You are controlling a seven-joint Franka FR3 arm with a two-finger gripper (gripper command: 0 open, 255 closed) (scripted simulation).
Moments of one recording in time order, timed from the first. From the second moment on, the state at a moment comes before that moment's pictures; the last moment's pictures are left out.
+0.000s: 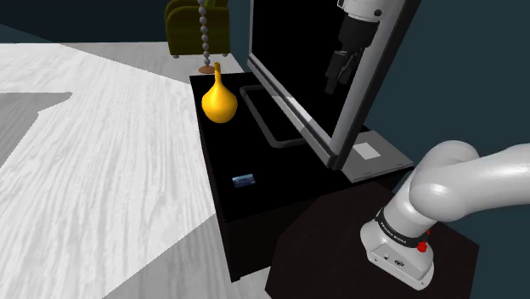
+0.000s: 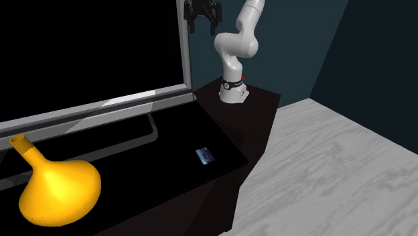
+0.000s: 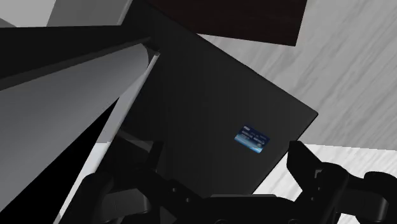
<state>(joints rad) 0.01 -0.79 0.06 -2.35 0.05 1.60 -0.07</state>
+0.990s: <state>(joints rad) 0.09 -0.26 0.16 -2.21 -0.08 1.79 -0.24</state>
